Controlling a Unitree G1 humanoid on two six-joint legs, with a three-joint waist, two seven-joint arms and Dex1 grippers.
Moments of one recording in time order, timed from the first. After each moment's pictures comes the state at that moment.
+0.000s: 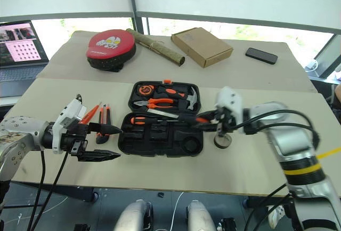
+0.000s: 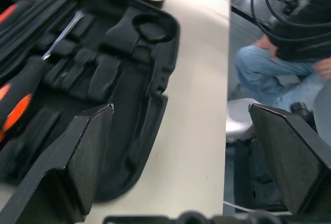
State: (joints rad) left arm -0.27 0.95 0.14 -0.32 -0.64 0.76 -1.31; right arm -0.57 -0.75 0.23 -0.11 0.32 0.46 1.18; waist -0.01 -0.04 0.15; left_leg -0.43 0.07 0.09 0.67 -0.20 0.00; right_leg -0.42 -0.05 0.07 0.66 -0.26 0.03
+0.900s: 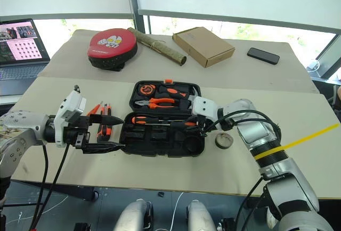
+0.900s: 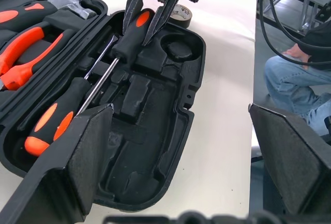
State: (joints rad) left arm -0.32 0.94 0.11 -0.34 -0.67 0.75 -1.23; right arm -0.72 -0.62 0.34 0.22 0.06 0.24 1.20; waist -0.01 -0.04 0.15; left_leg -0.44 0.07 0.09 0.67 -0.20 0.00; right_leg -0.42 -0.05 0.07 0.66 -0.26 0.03
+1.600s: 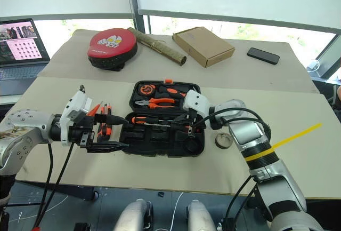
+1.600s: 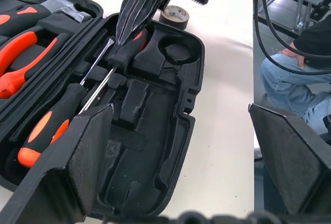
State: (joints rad) left arm -0.35 0.94 0.06 -0.31 -0.67 0.72 -1.23; right arm -0.70 -0.52 0.33 0.13 0.10 0.38 1.11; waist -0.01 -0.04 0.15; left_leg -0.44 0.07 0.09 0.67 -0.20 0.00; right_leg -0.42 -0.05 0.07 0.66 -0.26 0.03
